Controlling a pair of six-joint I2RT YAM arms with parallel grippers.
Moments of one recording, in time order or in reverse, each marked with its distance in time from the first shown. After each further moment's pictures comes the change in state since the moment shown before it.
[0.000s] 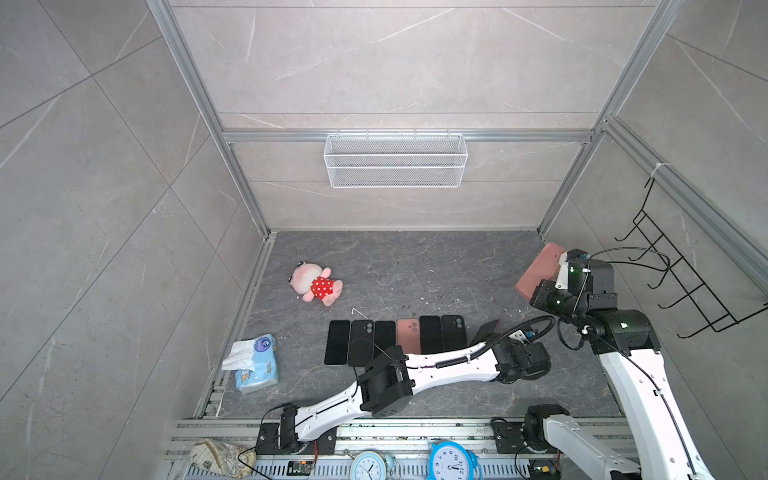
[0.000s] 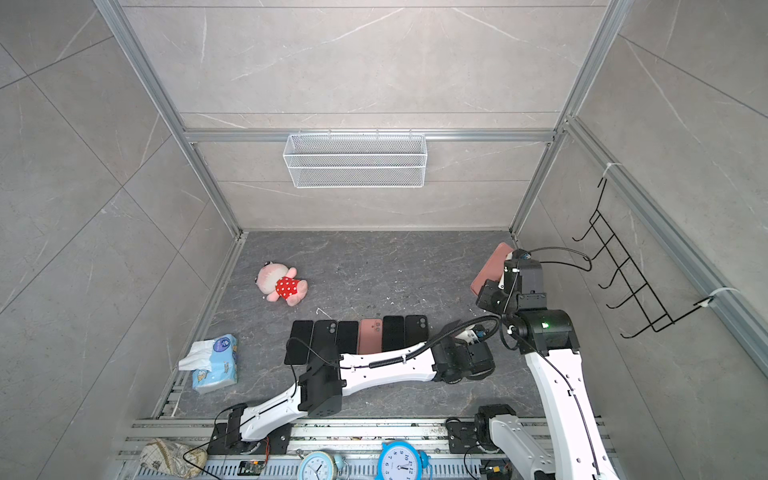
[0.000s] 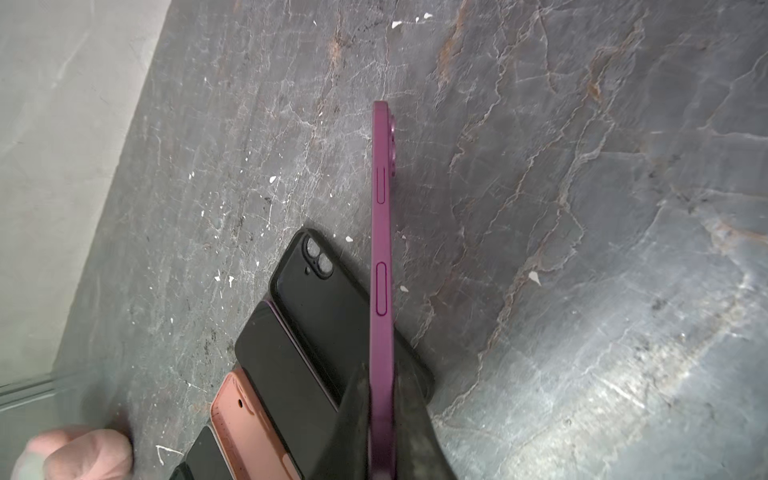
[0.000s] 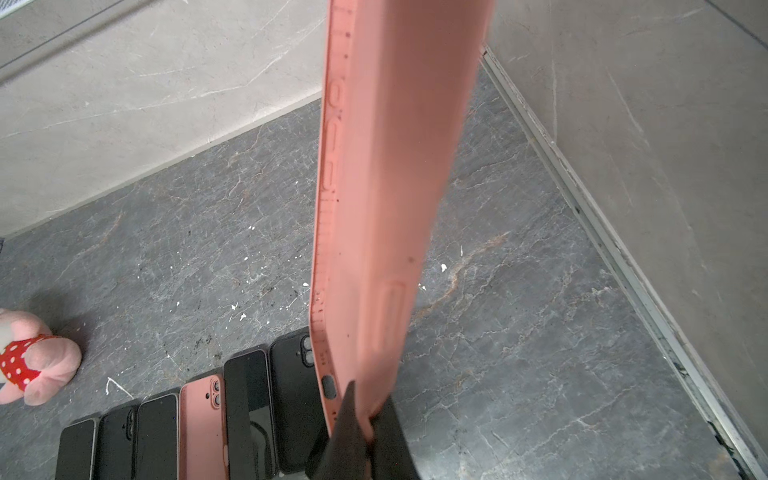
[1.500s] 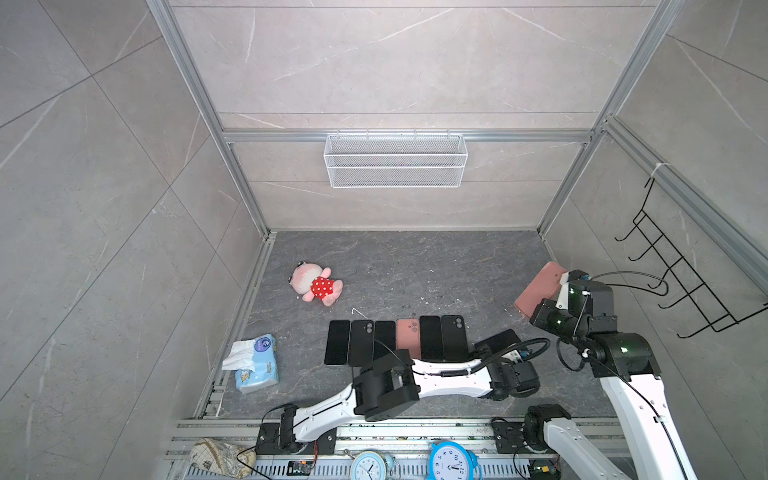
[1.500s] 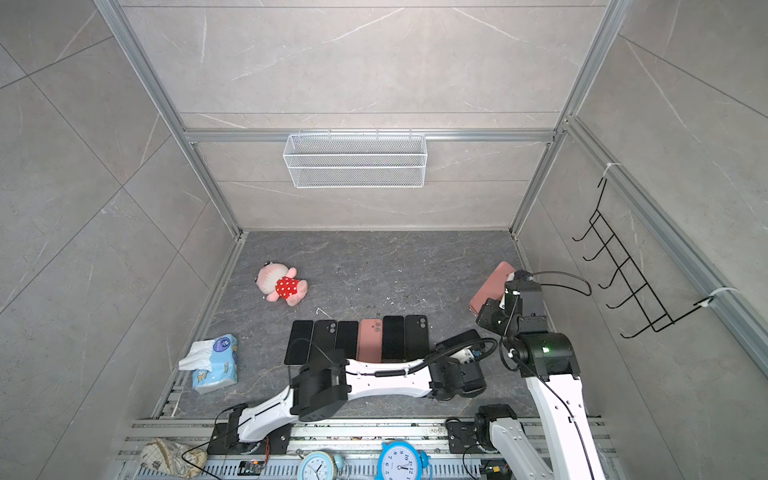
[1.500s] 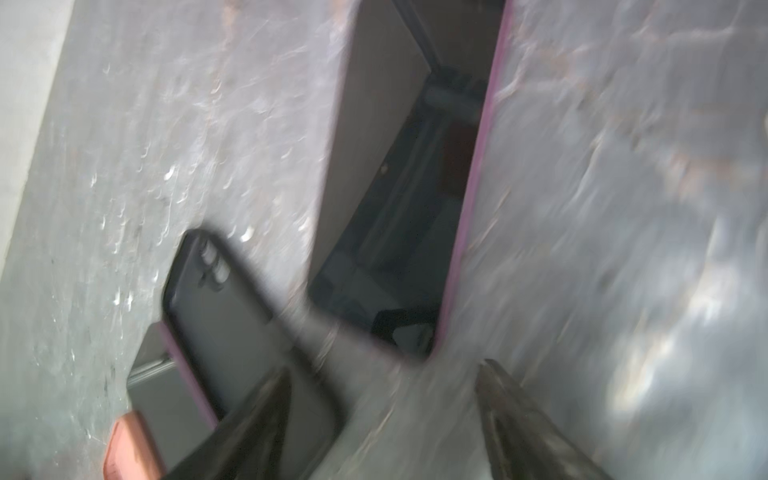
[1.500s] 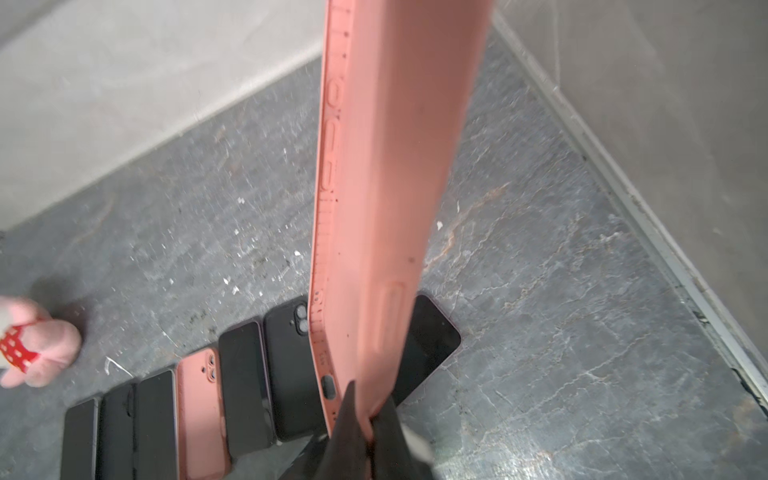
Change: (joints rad) left arm -0.018 -0.244 -0.605 0.452 0.085 0.032; right arm -0.008 -0.169 -0.119 -0.031 0.000 0.075
